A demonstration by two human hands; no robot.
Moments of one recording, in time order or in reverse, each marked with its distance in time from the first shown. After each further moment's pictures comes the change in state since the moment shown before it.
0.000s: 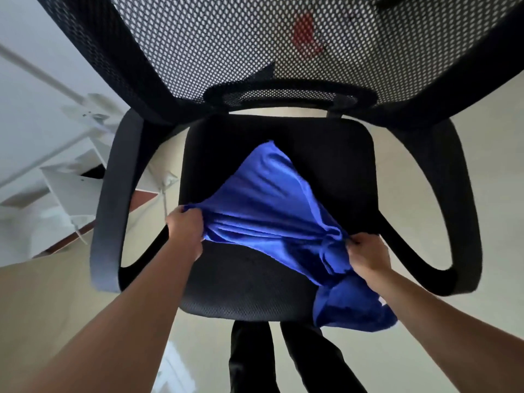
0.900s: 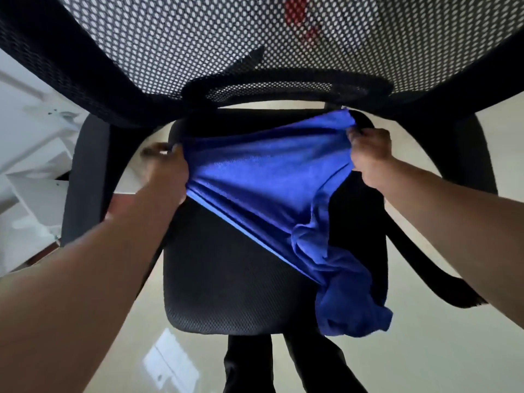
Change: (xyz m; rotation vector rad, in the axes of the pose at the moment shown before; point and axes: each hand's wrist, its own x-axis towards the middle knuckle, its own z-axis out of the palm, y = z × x) left_hand 0.057 0.089 0.046 0.205 0.049 0.345; right_hand 0.137 -0.121 -0.046 0.433 0.246 -0.109
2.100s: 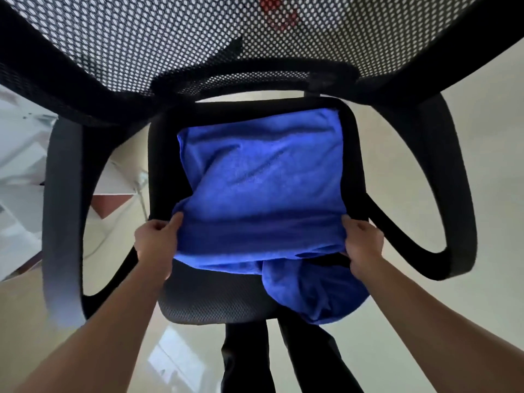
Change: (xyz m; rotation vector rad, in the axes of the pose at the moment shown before) left_hand -0.075 -0.091 -0.037 0.183 -0.037 -0.154; right_hand -0.144 0.119 -0.025 0.350 0.067 0.545
